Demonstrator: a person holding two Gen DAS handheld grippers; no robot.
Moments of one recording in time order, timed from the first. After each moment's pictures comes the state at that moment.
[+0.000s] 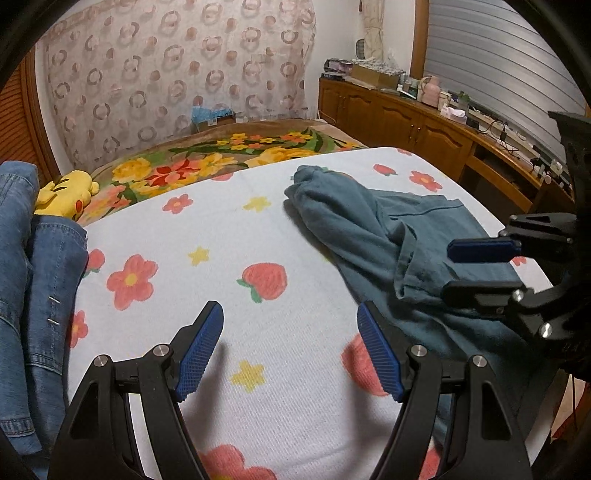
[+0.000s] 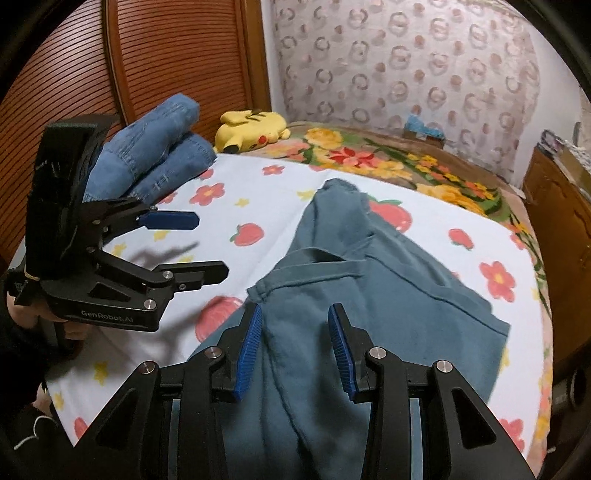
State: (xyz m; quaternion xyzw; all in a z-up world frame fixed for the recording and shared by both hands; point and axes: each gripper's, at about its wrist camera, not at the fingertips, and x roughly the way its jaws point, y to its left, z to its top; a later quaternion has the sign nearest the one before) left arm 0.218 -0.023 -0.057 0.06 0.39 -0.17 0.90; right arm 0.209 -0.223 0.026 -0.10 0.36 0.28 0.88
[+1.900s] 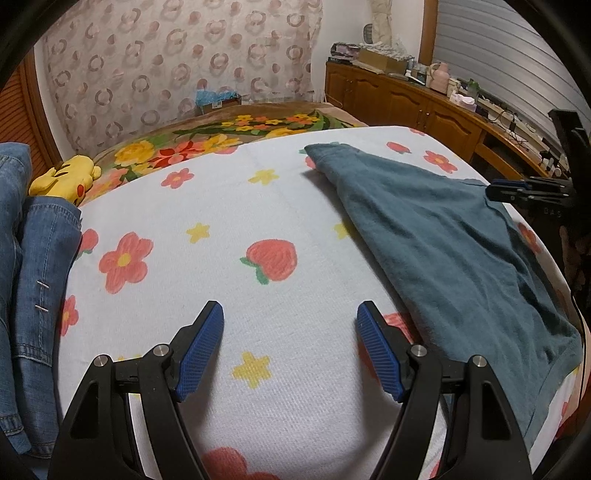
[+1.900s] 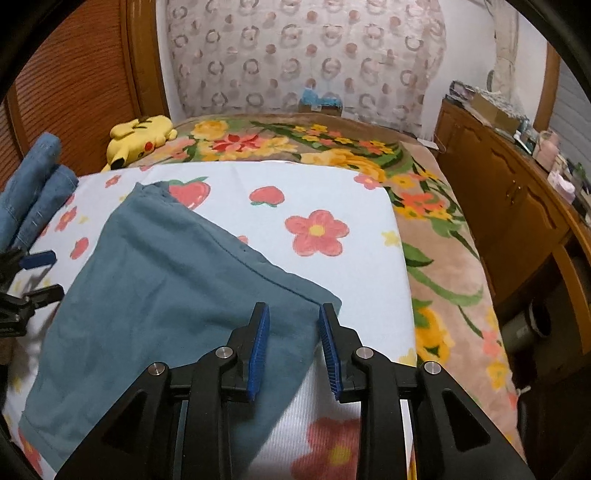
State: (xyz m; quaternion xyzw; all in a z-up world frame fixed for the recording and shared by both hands) left arm 0.224 -0.023 -0.074 0.06 0.42 -0.15 0.89; right arm 0.246 -0.295 0.036 -0.06 0.39 0.10 0.91
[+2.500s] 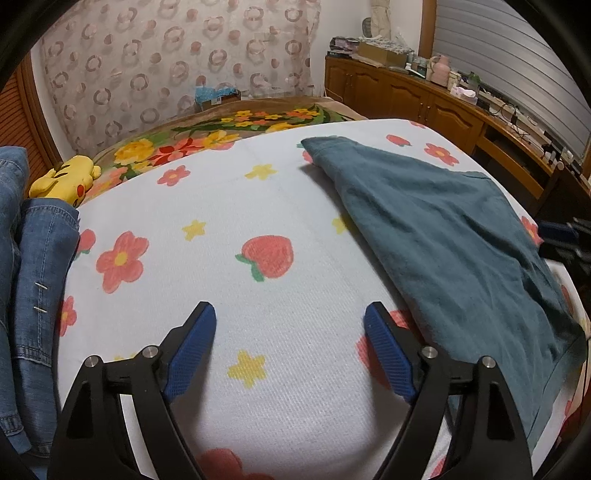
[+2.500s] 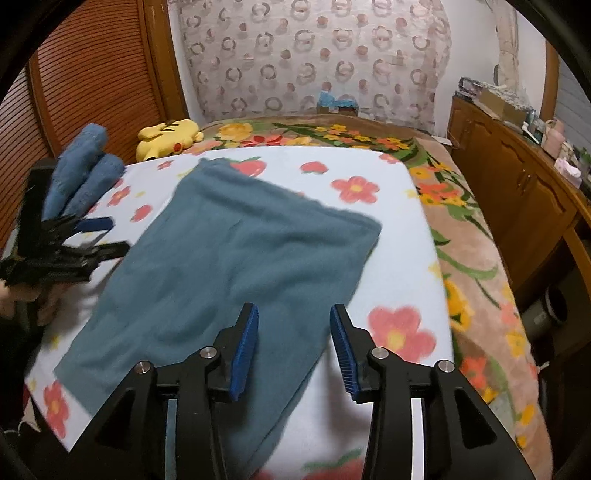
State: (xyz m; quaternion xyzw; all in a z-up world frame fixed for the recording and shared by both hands) left arm 0.226 -0.026 -0.076 0.07 0.43 -0.15 0.89; right arm 0.160 -0.292 0.033 -0.03 0.38 0.14 0.91
